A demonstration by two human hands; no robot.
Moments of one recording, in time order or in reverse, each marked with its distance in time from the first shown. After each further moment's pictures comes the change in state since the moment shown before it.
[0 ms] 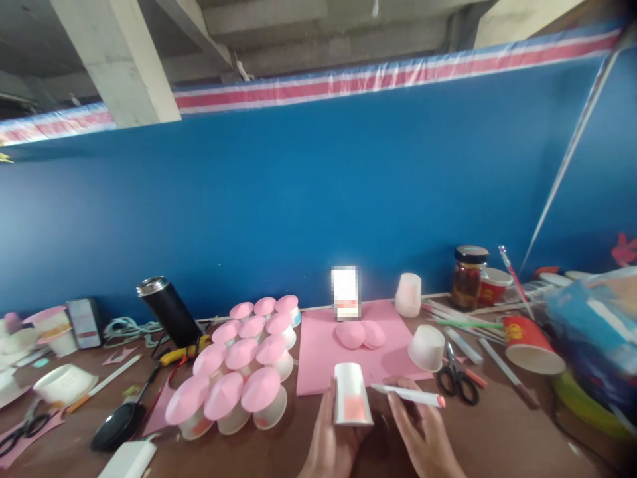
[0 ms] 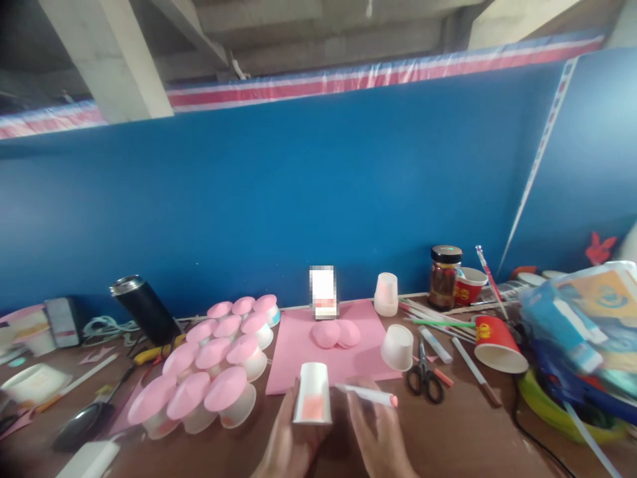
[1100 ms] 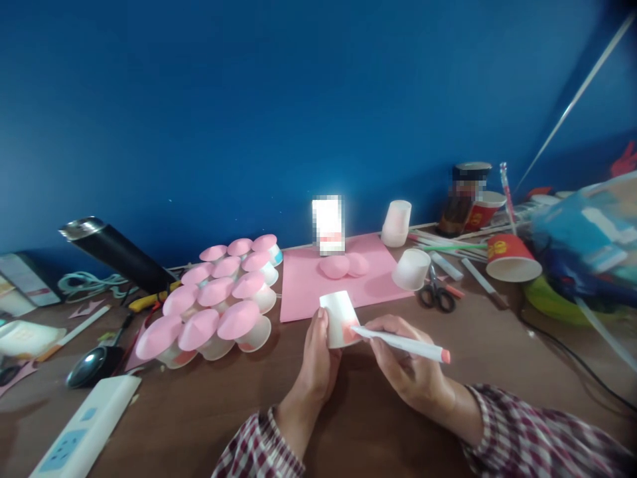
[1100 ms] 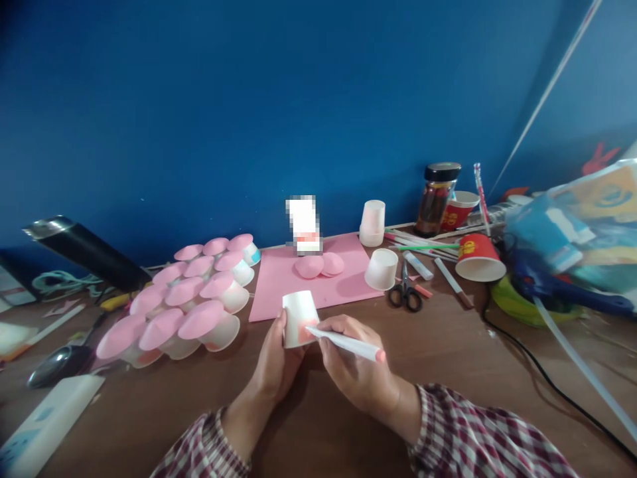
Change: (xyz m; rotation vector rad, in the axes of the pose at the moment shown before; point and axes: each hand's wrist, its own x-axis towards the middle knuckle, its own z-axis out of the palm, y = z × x) left_hand -0.005 -0.009 0.006 0.310 0.078 0.194; right_hand -0.001 -0.052 -0.027 0.027 -0.235 -0.120
